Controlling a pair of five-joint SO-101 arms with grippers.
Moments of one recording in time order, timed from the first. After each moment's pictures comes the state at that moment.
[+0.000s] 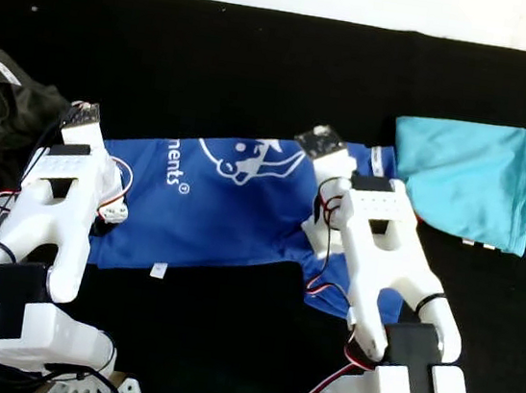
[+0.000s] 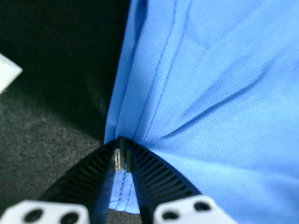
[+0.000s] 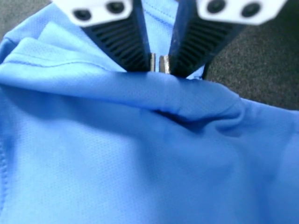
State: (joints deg) left arm -16.4 1.4 38.5 49.5 -16.0; right arm -14.1 -1.3 30.1 59.6 24.4
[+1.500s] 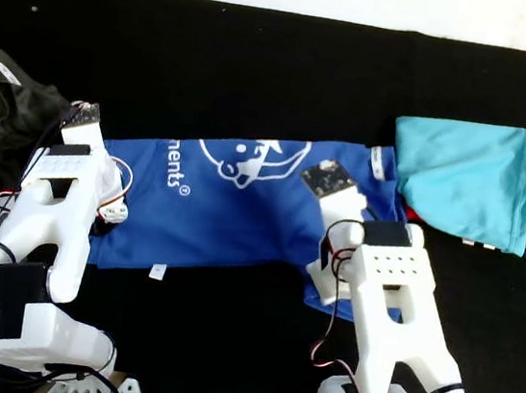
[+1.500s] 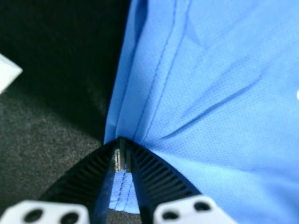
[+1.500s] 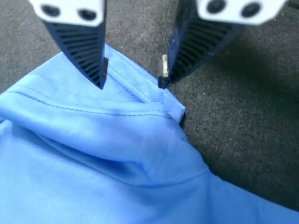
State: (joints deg) left arm -16.4 1.4 38.5 49.4 -16.0; right arm -14.2 -27.4 45.8 71.7 24.4
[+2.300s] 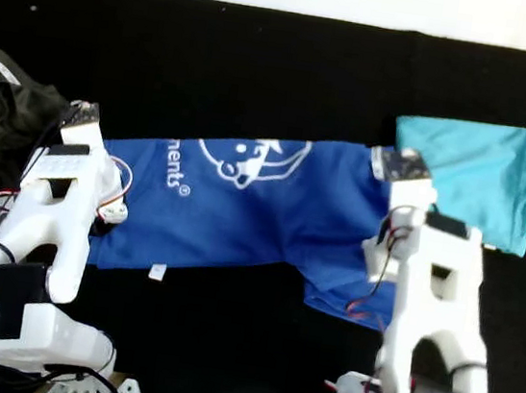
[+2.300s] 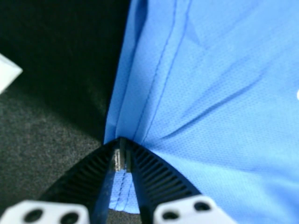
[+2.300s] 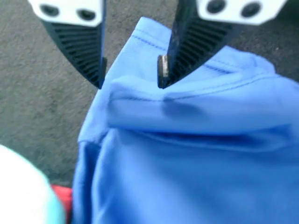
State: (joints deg) left arm -16.4 1.4 38.5 49.4 -16.0; right arm 5.6 -14.3 39.3 60.8 25.5
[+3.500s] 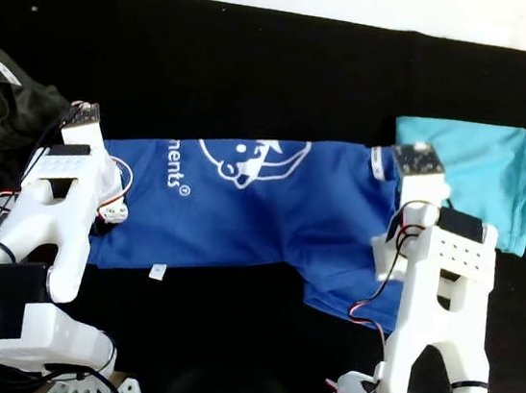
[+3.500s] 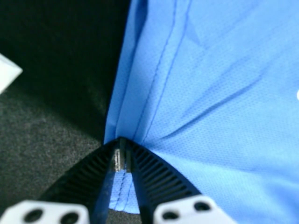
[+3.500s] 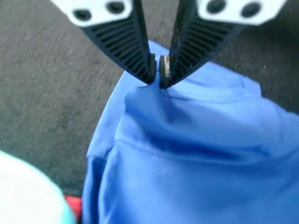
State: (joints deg) left arm -16.4 1.4 38.5 49.4 -16.0; right arm 5.8 -21.8 37.3 70.8 26.1
